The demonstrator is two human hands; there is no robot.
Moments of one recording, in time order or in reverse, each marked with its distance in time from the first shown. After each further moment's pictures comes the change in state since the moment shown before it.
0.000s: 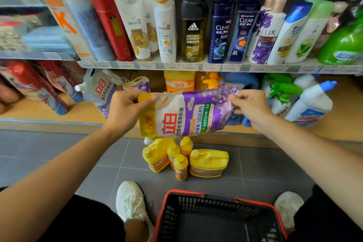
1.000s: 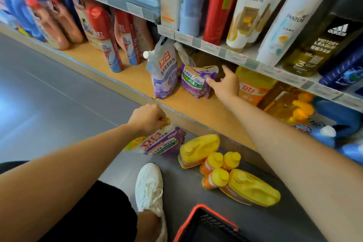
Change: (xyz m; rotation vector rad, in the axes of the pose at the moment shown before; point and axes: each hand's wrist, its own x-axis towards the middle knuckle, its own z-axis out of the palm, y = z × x) left_hand -0.020 -0.169 -0.074 0.748 -0.306 -0.408; right_hand 0.090 -0.021 0.307 -0.401 -0.238 -0.292
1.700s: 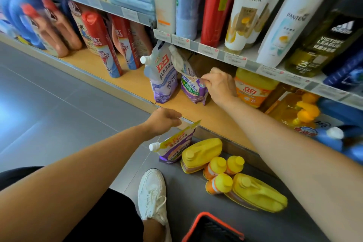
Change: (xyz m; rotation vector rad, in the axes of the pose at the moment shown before) left_hand 0.033 0.021 0.017 -0.649 -0.140 -0.164; right_hand 0.004 -0.009 0.000 -0.481 -0.083 -0.487
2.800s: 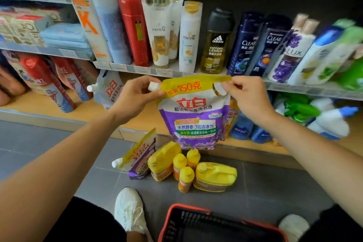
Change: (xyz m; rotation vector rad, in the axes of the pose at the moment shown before) left_hand -0.061 0.155 -0.003 -0.264 0.012 0.613; right_hand -0.179 0.044 -0.219 0.447 0.308 0.281
